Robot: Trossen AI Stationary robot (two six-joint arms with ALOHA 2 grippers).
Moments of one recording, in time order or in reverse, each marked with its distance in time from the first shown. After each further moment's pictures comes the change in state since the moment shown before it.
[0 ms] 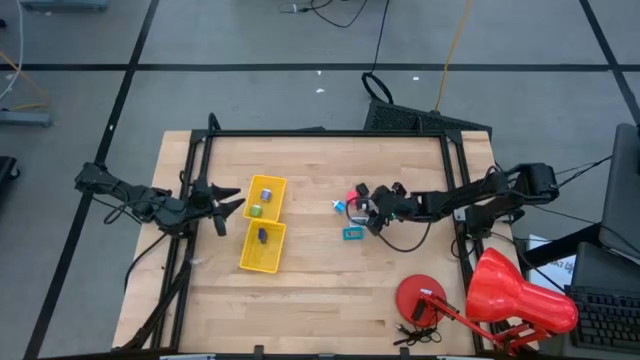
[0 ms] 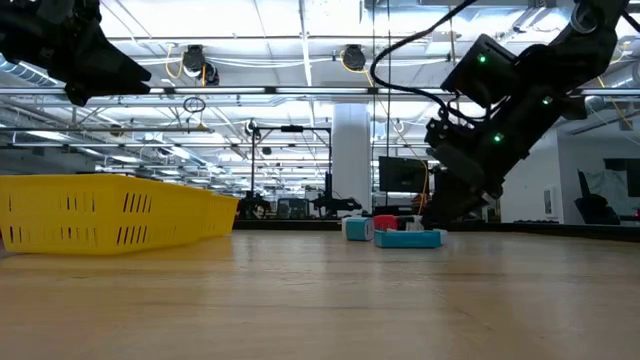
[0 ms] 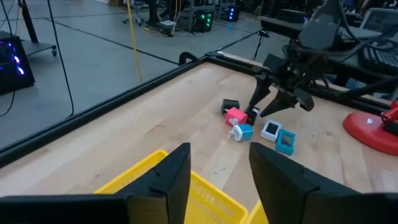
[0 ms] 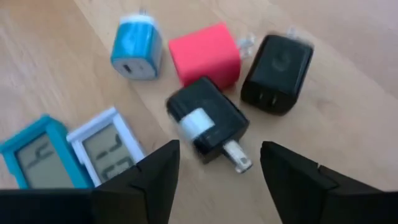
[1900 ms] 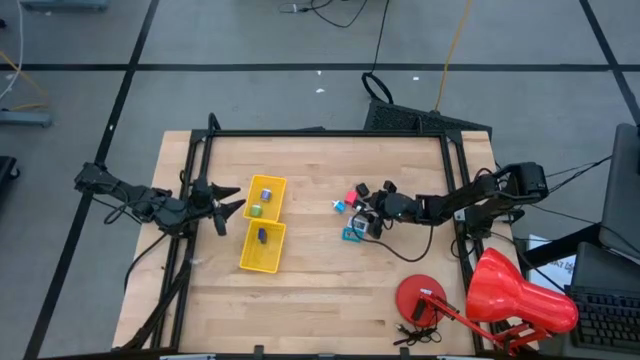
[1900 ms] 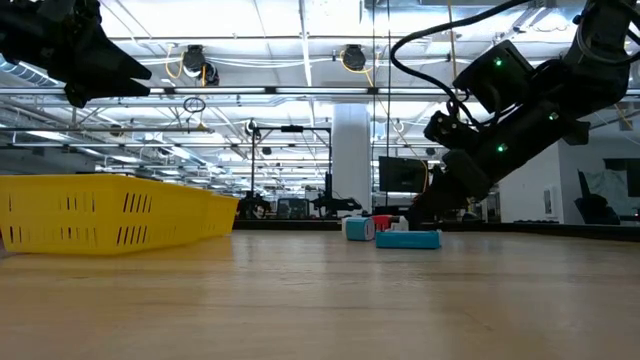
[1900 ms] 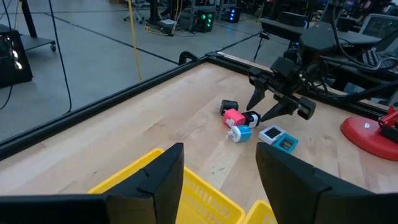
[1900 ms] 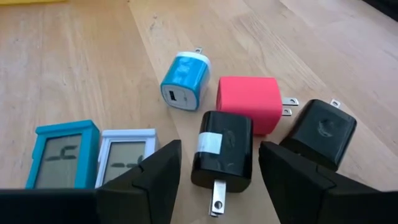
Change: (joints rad) left arm 0.000 0.000 -0.001 0.000 0.002 -0.029; right arm -0.005 0.085 -0.115 0.447 -0.050 -0.314
